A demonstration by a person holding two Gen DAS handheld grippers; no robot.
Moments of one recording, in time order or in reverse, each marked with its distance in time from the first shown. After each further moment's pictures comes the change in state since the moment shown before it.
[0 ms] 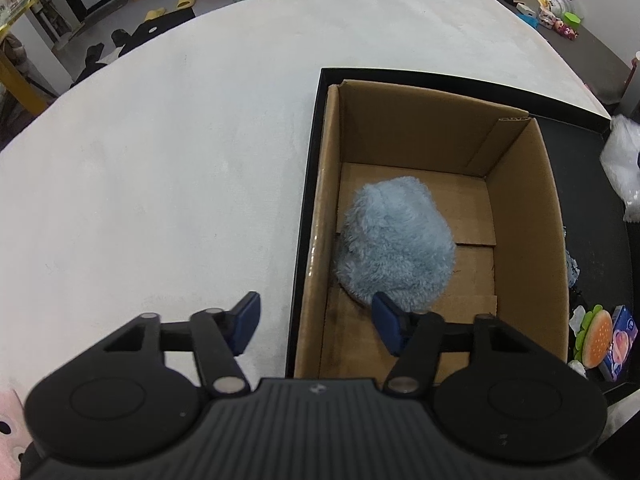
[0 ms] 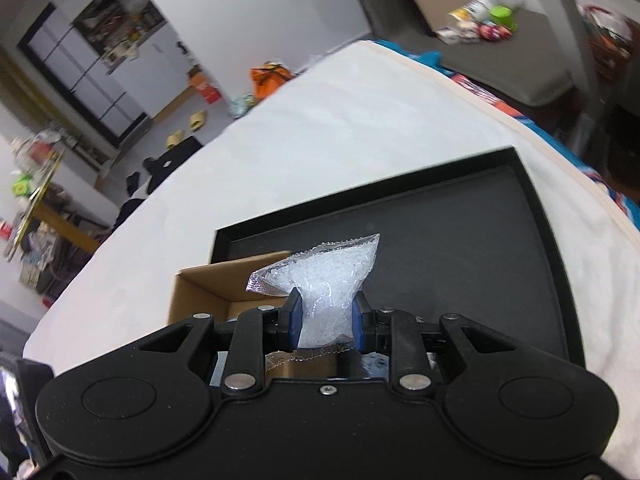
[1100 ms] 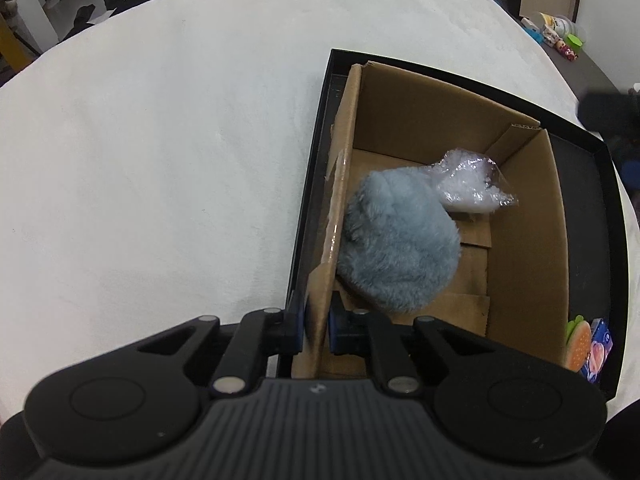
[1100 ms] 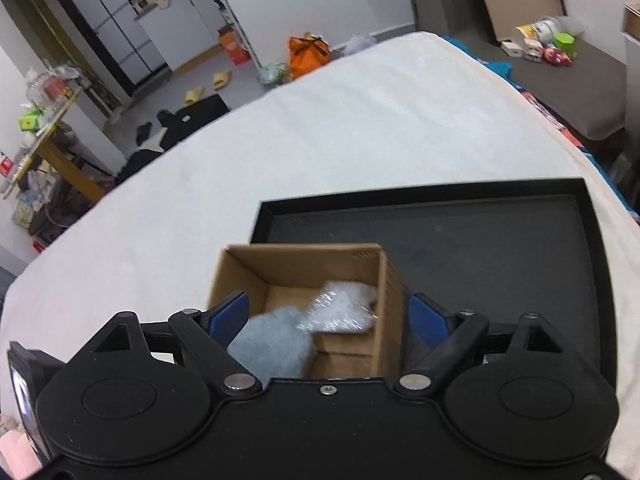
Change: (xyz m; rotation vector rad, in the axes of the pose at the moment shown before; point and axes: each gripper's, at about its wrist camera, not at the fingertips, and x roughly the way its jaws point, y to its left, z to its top) left arm 0.016 0.039 -0.006 -0.093 0.044 -0.126; right arm 0.026 0.076 -0.002 -0.142 0.070 -0.048
